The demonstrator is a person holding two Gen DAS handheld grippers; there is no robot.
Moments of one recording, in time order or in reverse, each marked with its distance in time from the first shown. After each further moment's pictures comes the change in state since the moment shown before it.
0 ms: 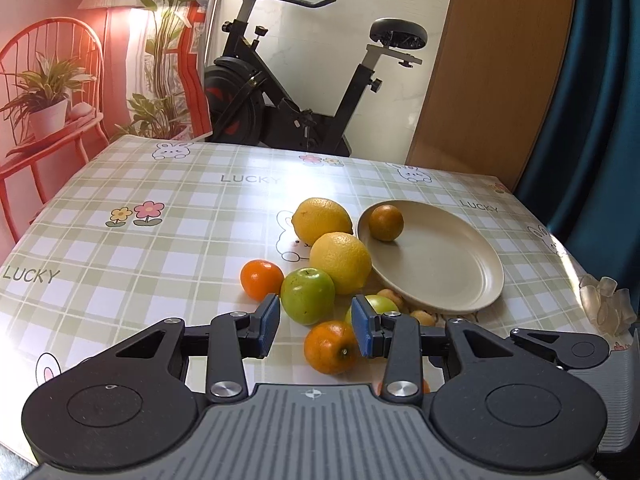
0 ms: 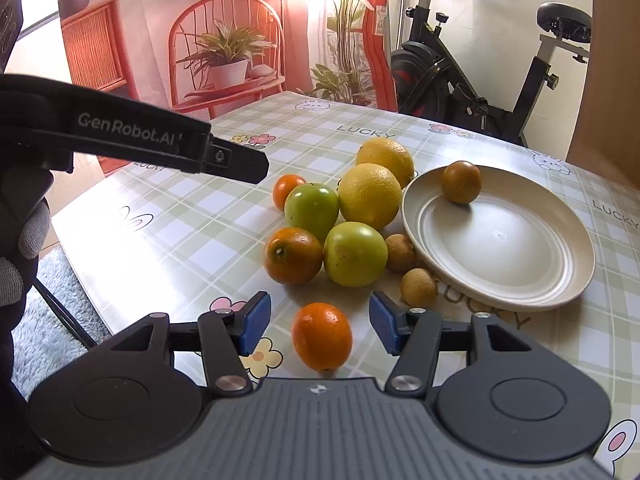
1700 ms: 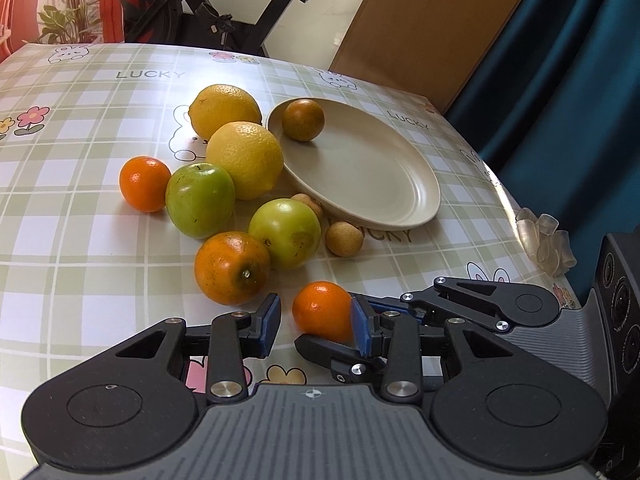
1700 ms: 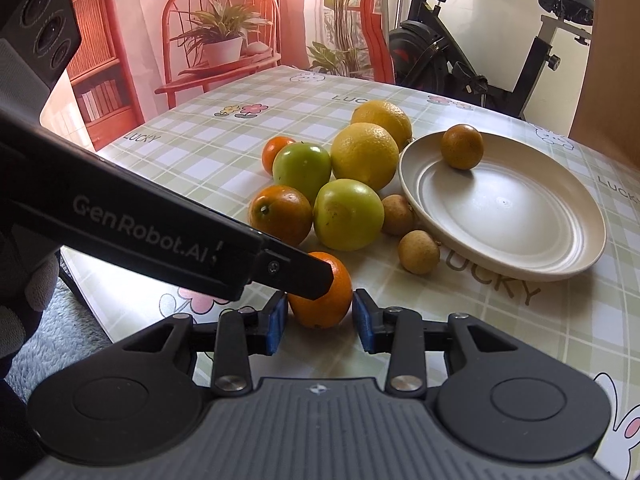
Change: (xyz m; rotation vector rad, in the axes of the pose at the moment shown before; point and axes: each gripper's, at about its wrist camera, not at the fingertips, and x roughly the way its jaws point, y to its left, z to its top) left arm 0.060 -0.005 -0.033 -0.008 0.246 -0.300; right arm 0.019 -0.011 -0.014 0.002 0.050 -0.003
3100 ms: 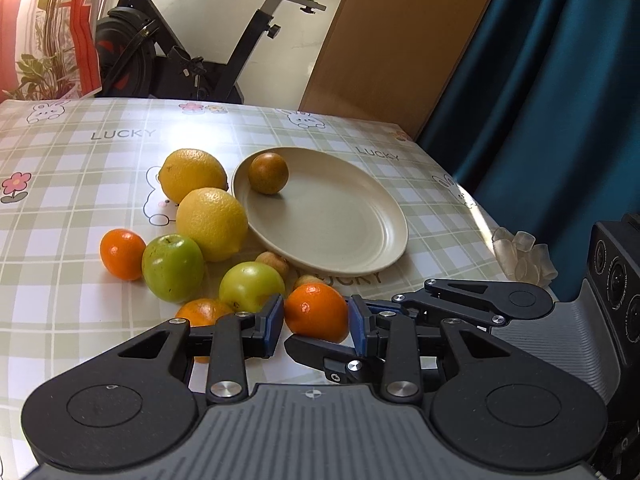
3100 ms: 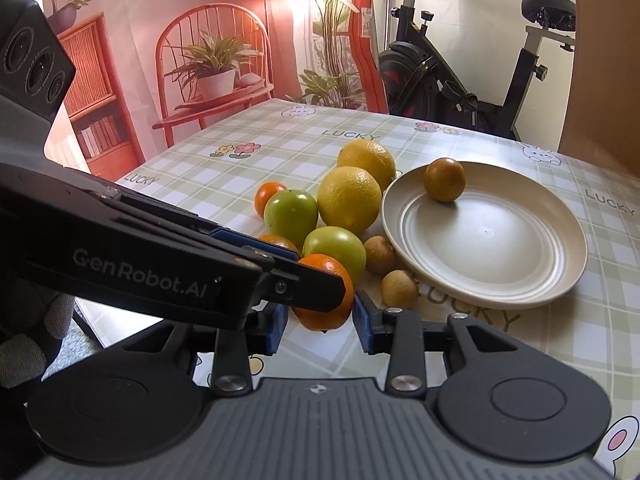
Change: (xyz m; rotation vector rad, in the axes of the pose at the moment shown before) left arm -0.017 -0.022 0.024 0.089 -0.101 -0.026; right arm -0.023 -0.011 0.017 0.054 -0.085 0.007
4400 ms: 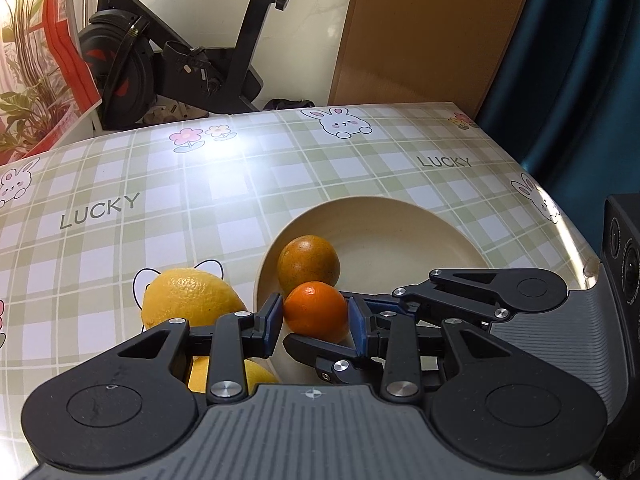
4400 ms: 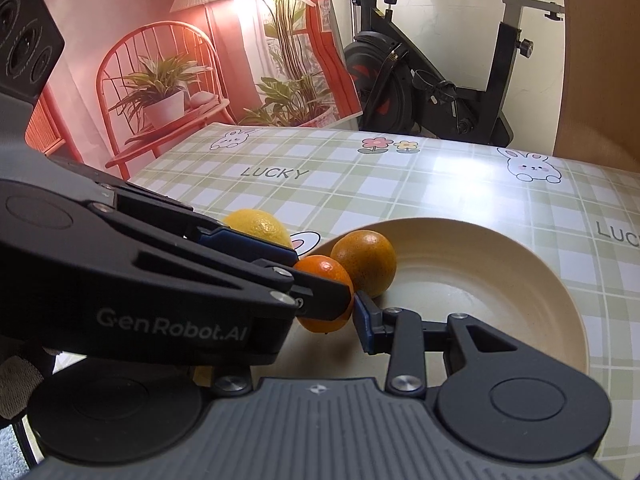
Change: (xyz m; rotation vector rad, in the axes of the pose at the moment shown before) left arm 0.112 0.019 0.108 0.102 0.155 0.146; right arm 0.091 -0.101 0.075 0.107 0.026 0.015
